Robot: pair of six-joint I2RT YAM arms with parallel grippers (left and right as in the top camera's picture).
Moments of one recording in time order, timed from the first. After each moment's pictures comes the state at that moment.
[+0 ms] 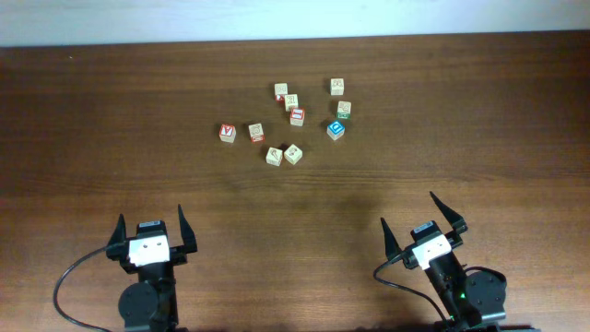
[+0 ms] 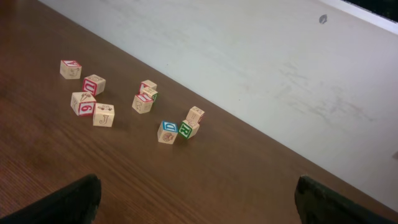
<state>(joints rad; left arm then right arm) 0.06 0.02 0.02 -0.07 -0.15 0.14 0.11 0.01 0.01 -0.05 -0.26 -0.42</state>
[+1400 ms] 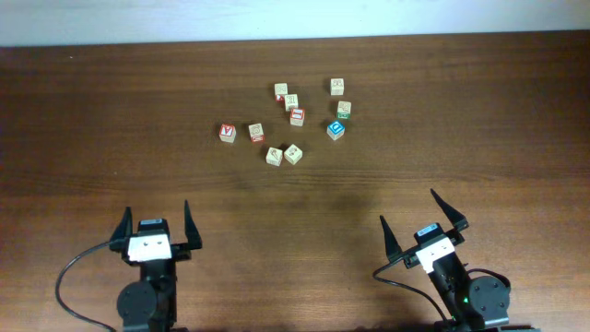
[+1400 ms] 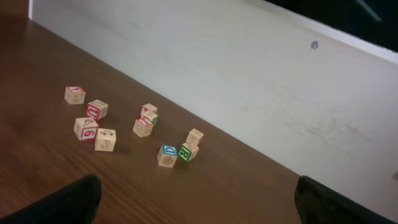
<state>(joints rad) 0.06 0.09 0.02 0.05 -0.06 0.09 0.11 0.01 0.02 0.03 -0.29 -0.38</state>
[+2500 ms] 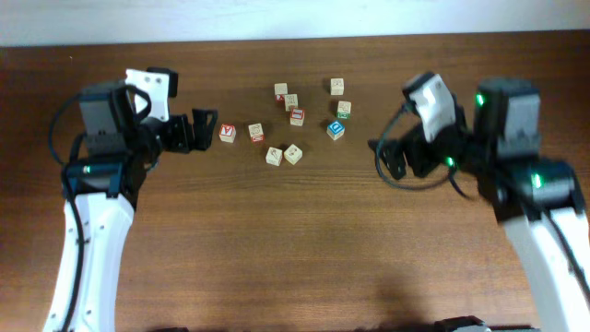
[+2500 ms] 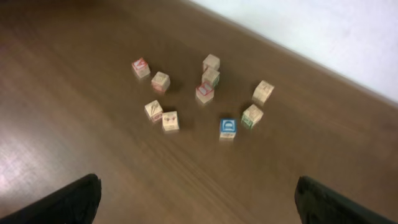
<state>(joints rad) 0.05 1.38 1.23 -0.53 0.40 0.03 0.11 1.28 1.40 -0.87 -0.46 -0.34</state>
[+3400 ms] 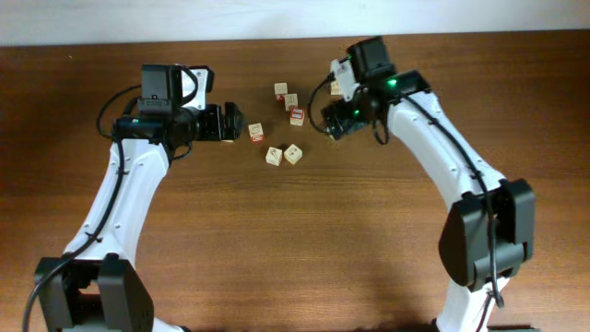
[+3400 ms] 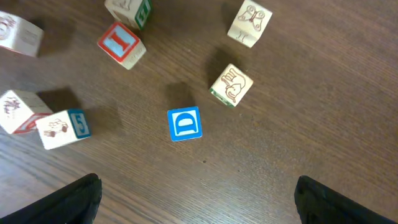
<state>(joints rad) -0.07 1.68 1.36 -0.60 0.27 -0.09 0.32 1.98 1.71 -0.82 0.00 -0.16</state>
